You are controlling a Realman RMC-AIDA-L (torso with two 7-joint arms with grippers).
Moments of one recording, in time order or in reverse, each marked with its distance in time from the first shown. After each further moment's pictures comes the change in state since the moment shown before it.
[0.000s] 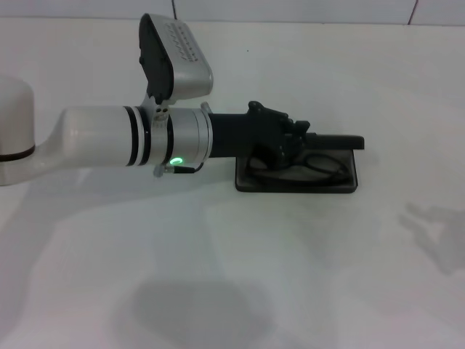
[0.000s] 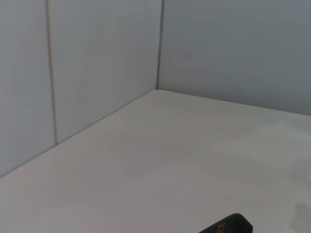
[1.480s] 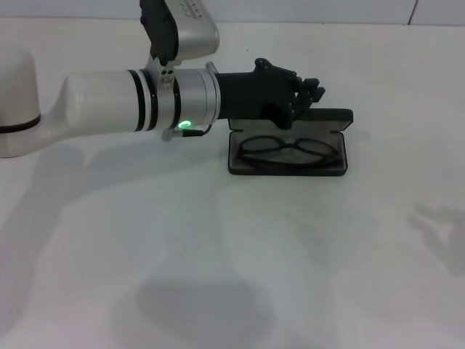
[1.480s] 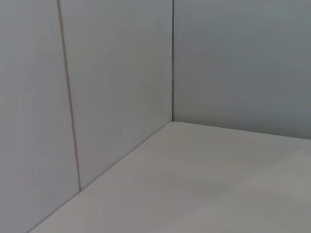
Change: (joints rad) left arm -0.038 0.002 -0.061 0.050 -0.007 -0.032 0.006; right arm -0.059 0.002 -0.003 -0.107 0.053 -0.017 0.040
